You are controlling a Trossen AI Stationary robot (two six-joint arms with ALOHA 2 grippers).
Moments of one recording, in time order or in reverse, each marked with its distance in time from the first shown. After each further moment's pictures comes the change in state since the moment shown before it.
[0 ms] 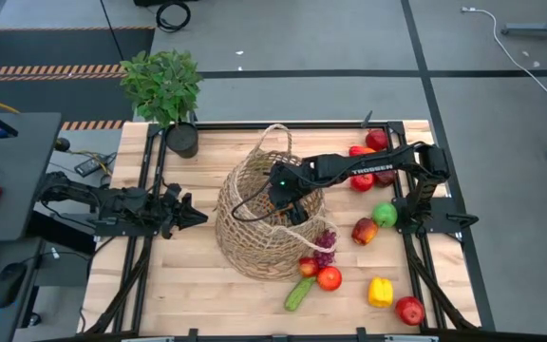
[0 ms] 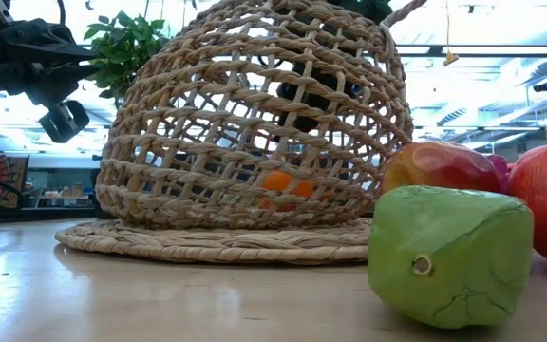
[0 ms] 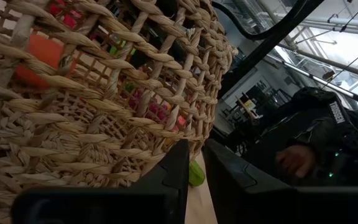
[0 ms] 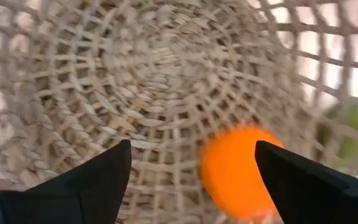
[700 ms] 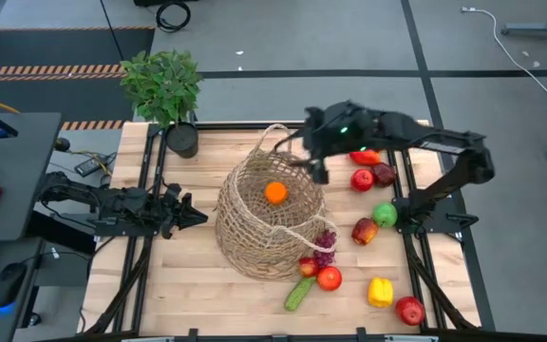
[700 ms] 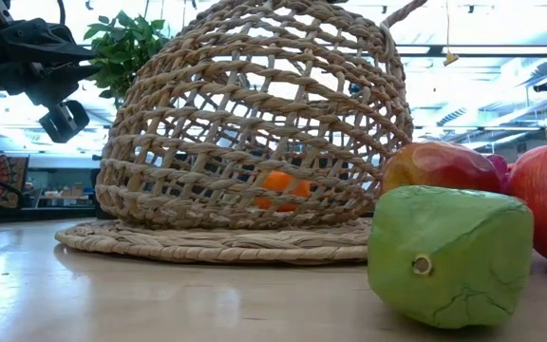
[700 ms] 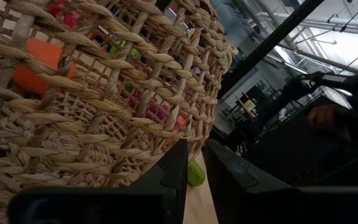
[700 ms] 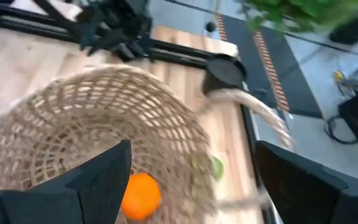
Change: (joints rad) left arm 0.000 0.000 0.000 0.000 0.000 0.001; right arm -0.089 -0.377 0.209 -0.118 0.092 0.085
